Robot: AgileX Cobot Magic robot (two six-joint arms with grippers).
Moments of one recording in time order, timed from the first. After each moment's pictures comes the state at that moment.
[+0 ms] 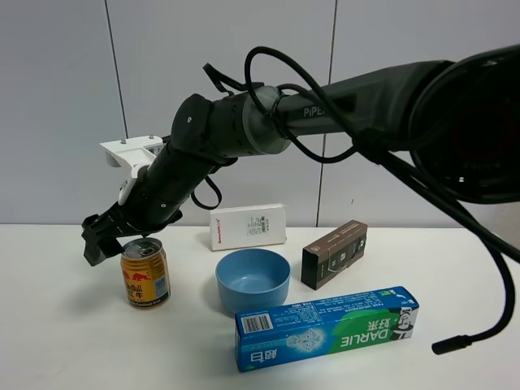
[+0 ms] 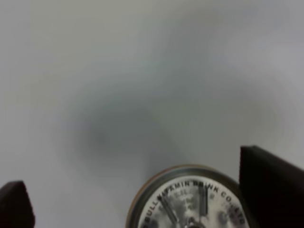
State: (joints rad) left arm 0.10 -0.01 -0.51 0.00 1.06 -0.01; right arm 0.79 2.49 -2.16 0.51 0.63 -0.58
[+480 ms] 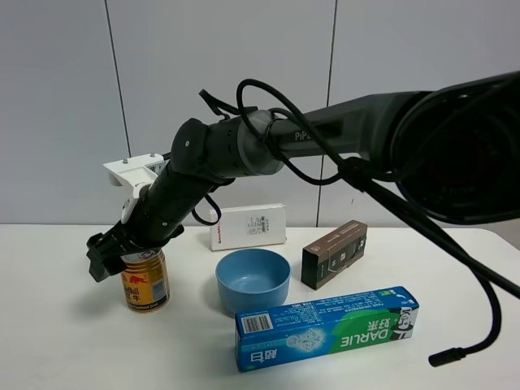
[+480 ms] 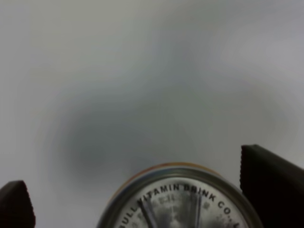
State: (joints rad) left arm 0.10 -0.01 -0.51 0.00 1.06 -0.01; right arm 0.79 2.53 -2.16 0.49 0.61 -0.59
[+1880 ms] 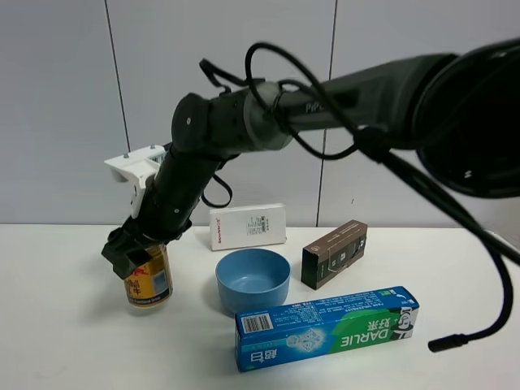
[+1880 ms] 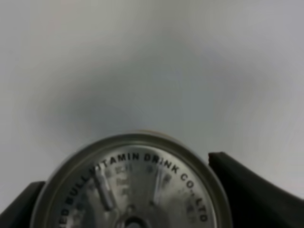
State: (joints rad) left arm 0.10 -0.01 -0.51 0.00 1.06 -0.01; right arm 0.79 2.44 -2.16 0.34 0.79 -0.54
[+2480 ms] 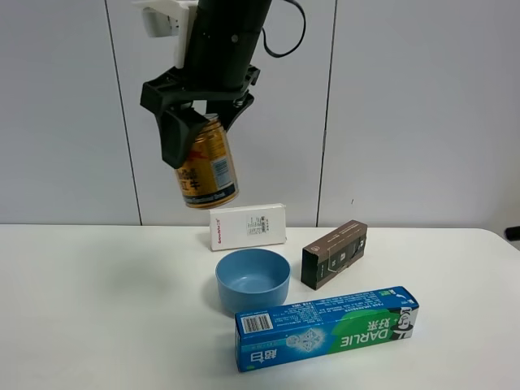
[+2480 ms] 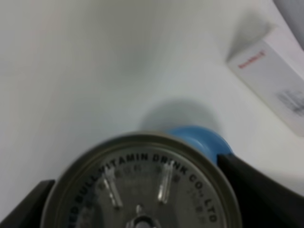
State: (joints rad) left arm 0.10 -0.01 -0.51 0.00 1.06 -0.01; right arm 0.79 2.08 -2.16 0.07 1.23 -0.32
